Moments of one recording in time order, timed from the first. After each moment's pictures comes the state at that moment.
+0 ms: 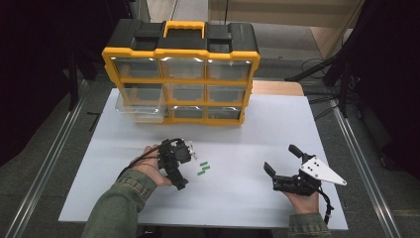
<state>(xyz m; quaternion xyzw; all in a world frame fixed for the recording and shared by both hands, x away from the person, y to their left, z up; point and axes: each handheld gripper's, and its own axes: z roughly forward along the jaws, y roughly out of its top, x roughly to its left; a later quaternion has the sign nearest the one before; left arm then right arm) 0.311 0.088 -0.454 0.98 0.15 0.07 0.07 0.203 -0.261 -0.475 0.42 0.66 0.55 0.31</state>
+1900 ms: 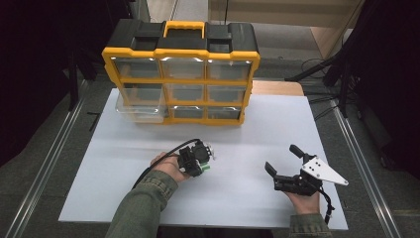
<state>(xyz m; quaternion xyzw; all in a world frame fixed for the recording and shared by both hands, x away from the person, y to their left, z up) 0.318 0.046 -0.467 0.99 0.14 0.02 0.07 0.203 -0.263 -0.475 0.42 0.65 0.55 0.30</state>
